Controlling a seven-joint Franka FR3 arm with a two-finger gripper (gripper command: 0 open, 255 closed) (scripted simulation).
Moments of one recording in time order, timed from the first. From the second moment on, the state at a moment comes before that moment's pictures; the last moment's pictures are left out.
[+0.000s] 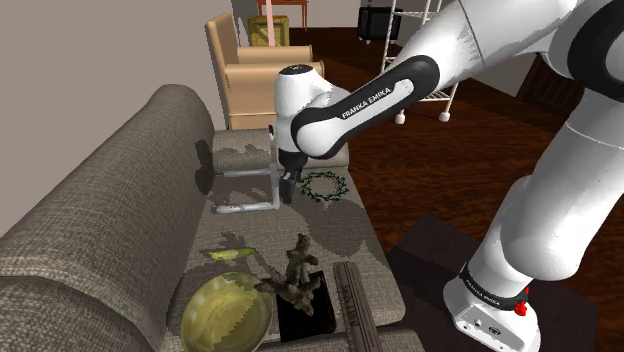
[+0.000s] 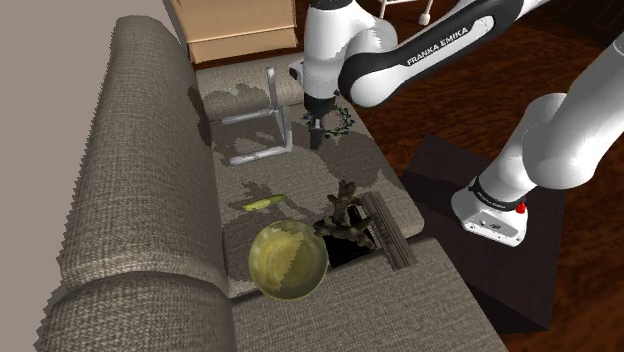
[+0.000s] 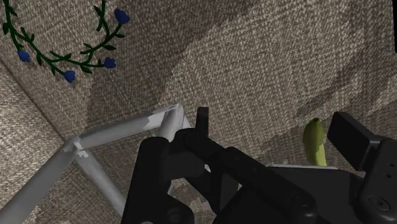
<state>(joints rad) 0.17 -0.01 0.24 -2.23 -0.03 2.30 -0.13</state>
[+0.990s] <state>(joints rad) 0.31 0.47 0.30 -1.87 -0.22 2.42 -0.16</state>
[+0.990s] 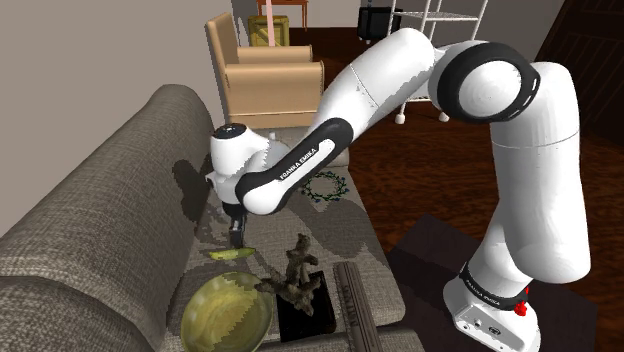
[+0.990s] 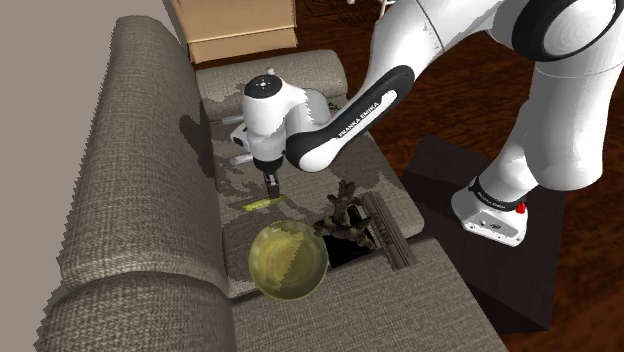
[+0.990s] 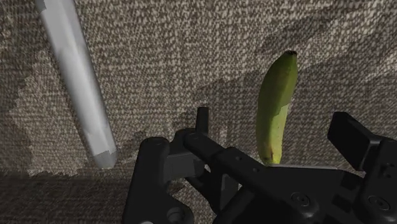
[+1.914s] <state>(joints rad) 0.38 0.65 0.28 -1.75 -0.28 2.47 -0.15</state>
